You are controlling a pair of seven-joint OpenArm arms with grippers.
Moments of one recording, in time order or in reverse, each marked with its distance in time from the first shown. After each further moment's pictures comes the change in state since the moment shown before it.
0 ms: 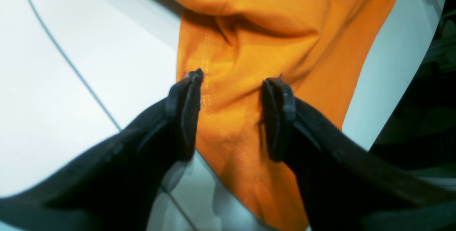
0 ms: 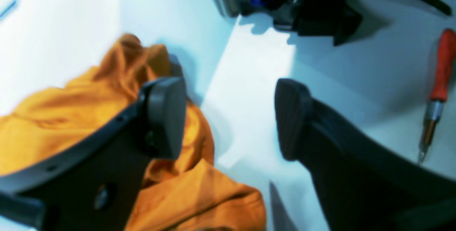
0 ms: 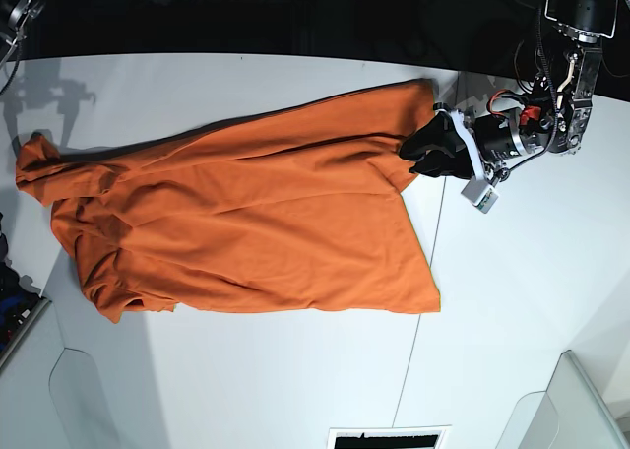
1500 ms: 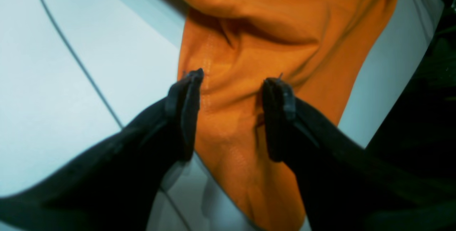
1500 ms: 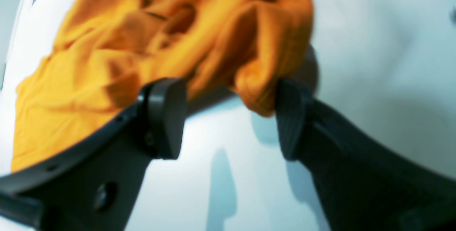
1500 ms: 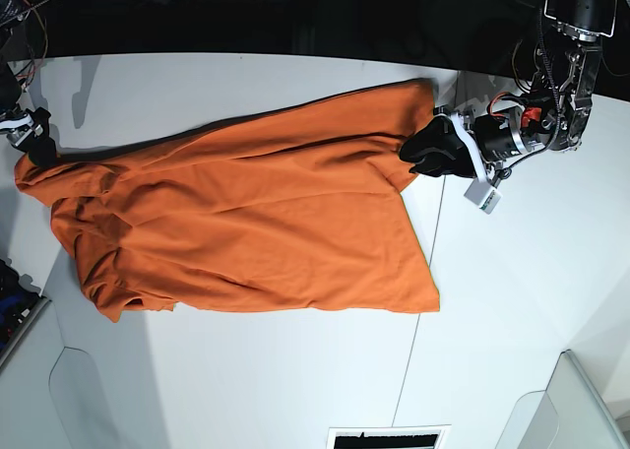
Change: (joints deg) left arm 0.2 0.2 -0.2 -0.1 -4.3 0.4 3.4; right arm -21.4 -14.9 11.2 12.0 10.2 5.9 -2.3
